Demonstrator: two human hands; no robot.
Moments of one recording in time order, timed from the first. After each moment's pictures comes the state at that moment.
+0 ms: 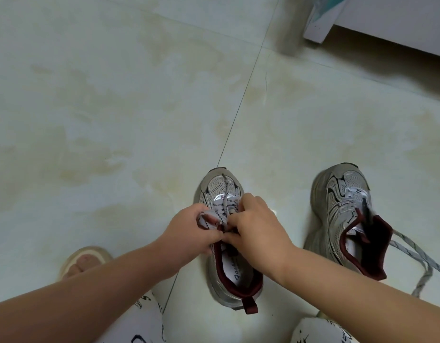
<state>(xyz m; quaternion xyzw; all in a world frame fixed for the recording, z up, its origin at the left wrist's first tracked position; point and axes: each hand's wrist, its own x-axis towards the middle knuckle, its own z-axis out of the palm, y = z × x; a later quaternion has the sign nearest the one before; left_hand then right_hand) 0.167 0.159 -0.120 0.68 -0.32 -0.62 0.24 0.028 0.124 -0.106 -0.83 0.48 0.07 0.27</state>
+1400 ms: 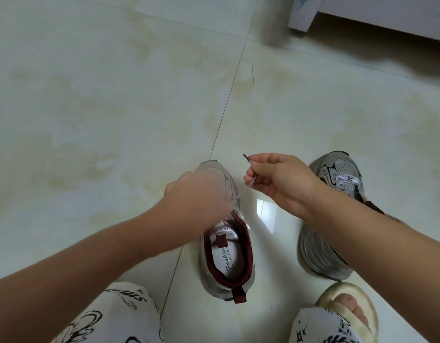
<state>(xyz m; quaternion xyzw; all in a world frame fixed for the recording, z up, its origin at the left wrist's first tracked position) 0.173 0.129 -0.083 0.57 -0.68 -0.43 0.17 0.000 0.061 -0.088 -0.28 0.59 -0.28 0.71</state>
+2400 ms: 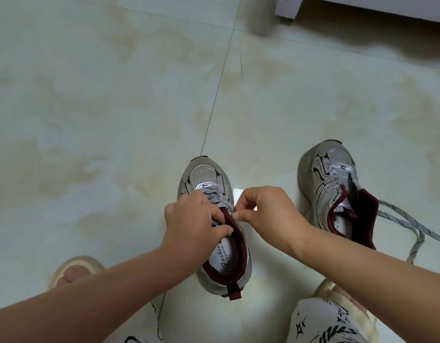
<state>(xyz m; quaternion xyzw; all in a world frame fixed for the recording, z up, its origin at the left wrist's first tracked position) 0.132 0.147 -0.114 0.70 -0.64 -0.31 0.05 -0.011 0.111 -0.107 -0.67 0.58 -0.04 0.45</state>
